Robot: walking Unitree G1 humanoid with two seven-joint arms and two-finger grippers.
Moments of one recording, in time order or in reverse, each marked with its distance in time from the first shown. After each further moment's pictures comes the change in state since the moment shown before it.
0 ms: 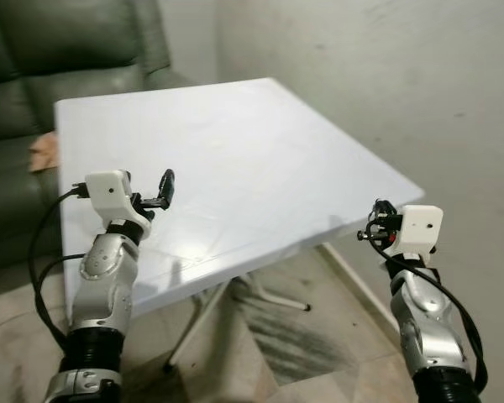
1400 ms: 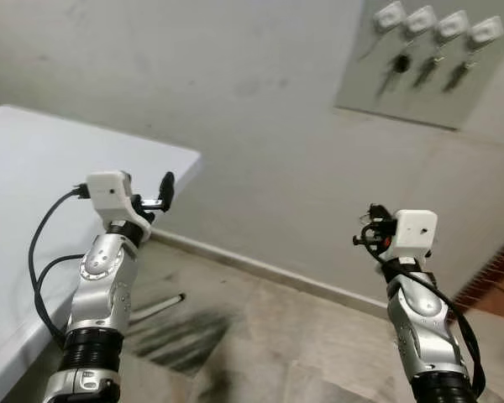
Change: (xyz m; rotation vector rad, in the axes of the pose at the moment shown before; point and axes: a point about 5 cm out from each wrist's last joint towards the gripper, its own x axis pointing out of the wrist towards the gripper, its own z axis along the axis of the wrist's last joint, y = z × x) left arm 0.002 -0.009 -0.003 0.002 0.025 -0.035; right arm -0.006 -0.010 -0.002 -0.018 0.014 -0.025
